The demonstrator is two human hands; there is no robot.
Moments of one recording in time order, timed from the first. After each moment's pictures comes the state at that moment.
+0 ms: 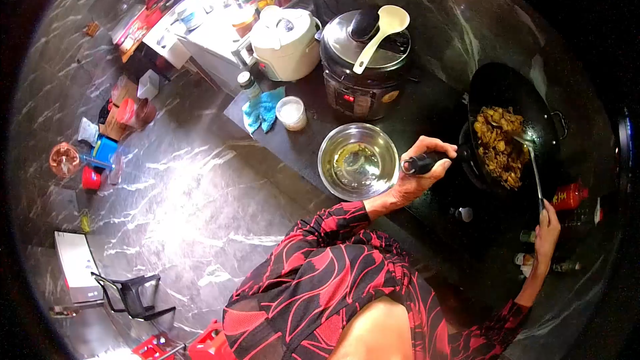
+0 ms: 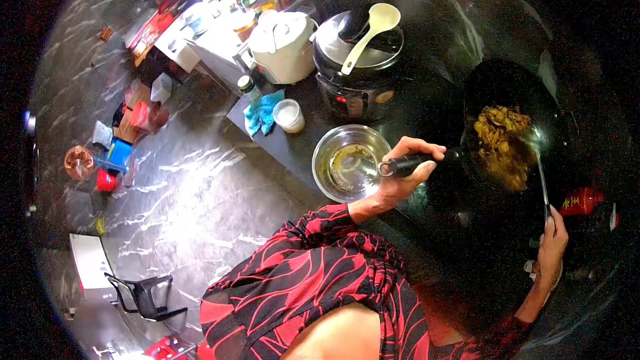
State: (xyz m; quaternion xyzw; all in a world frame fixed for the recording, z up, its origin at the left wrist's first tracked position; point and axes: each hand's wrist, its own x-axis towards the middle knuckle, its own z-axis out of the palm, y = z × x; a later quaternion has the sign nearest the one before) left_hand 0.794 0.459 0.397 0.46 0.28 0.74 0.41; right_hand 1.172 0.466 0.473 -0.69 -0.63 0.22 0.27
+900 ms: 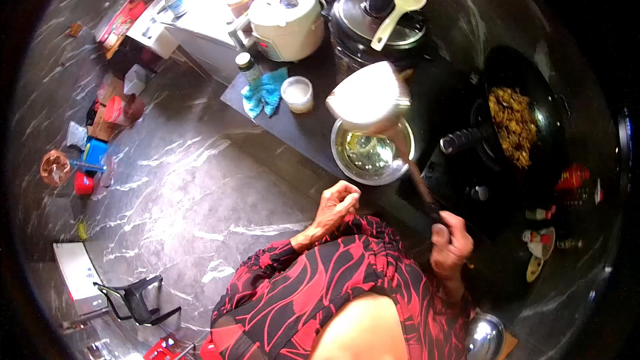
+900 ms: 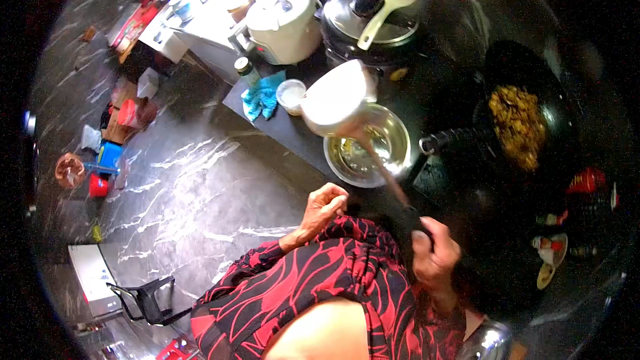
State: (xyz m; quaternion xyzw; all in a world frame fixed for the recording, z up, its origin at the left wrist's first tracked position) left_hand 0.664 0.290 0.283 0.30 0.50 0.56 0.58; right_hand 0.896 0.320 0.422 -0.49 -0.74 0.26 0.38
